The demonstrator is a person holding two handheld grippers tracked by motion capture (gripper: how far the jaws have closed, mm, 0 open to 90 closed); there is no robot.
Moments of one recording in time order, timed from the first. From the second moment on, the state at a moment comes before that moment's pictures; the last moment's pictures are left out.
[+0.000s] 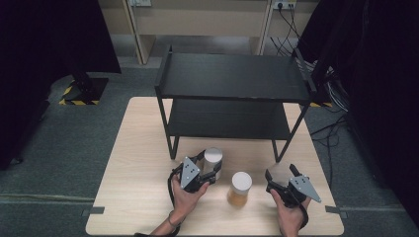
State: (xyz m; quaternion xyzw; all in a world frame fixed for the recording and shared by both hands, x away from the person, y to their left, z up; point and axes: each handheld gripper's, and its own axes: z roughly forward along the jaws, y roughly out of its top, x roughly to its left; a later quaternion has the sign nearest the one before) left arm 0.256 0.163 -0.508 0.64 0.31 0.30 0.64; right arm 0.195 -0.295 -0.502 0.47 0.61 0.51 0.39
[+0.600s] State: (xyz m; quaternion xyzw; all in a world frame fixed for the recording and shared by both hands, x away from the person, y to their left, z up) left arm 0.252 0.156 -0.495 0.65 0.32 0.30 0.62; right arm 0.196 -0.296 -0.502 0.47 0.61 0.51 0.39
